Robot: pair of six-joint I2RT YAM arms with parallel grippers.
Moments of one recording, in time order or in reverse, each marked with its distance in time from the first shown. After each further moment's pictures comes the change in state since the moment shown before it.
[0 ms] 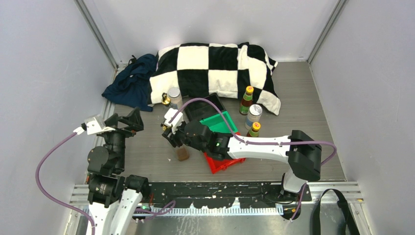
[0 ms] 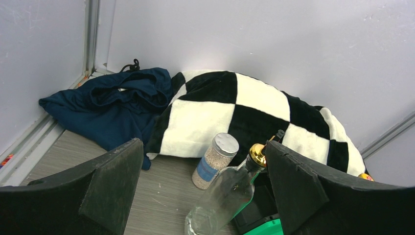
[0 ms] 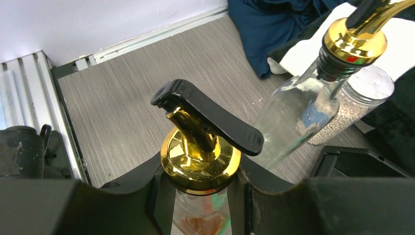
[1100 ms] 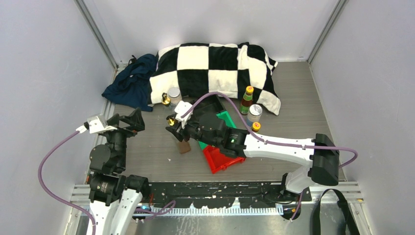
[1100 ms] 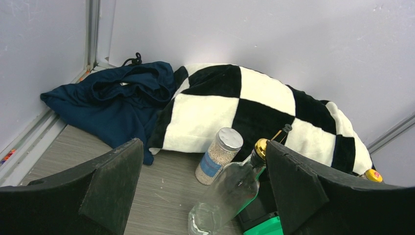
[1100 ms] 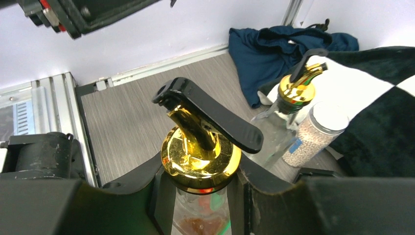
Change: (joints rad) left arm 0.000 0.005 -0.018 0.000 0.000 0.005; right arm -0.026 -0.156 -0.017 -0.028 -0.071 -0.057
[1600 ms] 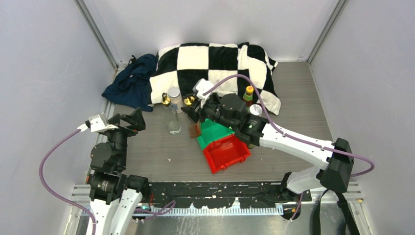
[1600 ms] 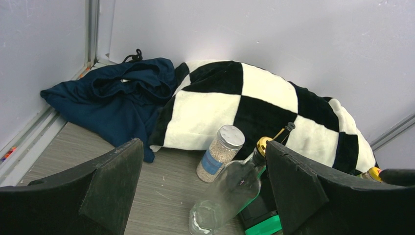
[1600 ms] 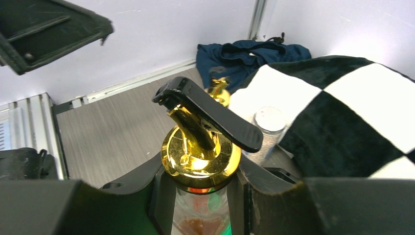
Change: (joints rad) left arm 0.000 0.018 -0.002 0.000 0.001 0.000; right arm -0.203 -0.137 0.006 -0.080 -0.143 -0.003
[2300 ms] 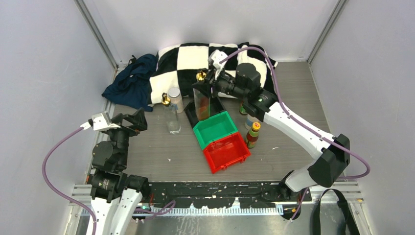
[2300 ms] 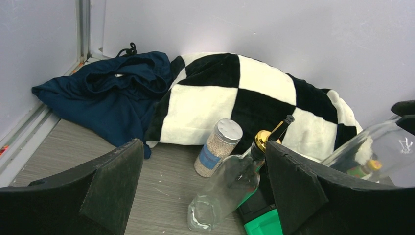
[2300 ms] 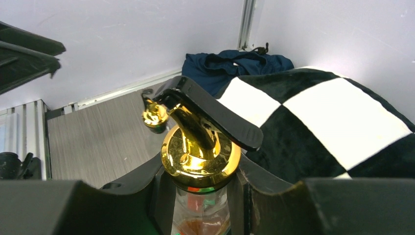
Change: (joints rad) left arm 0.000 0.010 -0.013 0.002 0.029 -0.002; right arm -0.298 0.079 0.186 -0.103 -0.352 0.020
